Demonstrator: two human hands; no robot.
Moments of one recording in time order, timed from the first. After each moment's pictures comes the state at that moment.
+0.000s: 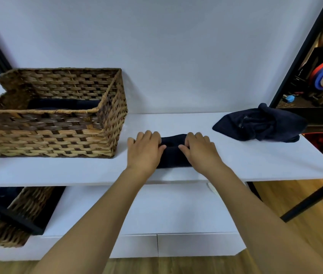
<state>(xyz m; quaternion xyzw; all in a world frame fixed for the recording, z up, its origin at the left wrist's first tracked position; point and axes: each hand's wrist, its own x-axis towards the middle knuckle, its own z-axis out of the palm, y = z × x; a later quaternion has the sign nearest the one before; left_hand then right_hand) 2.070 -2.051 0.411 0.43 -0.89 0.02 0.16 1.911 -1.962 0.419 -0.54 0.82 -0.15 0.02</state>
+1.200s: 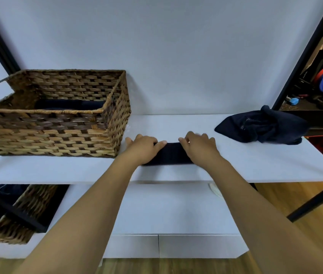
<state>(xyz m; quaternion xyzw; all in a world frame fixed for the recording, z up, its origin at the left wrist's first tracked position) 2.077 -2.077 0.440 0.46 -0.87 -0.15 0.02 1.905 -1.986 0.420 -0.55 0.83 -0.12 0.02</state>
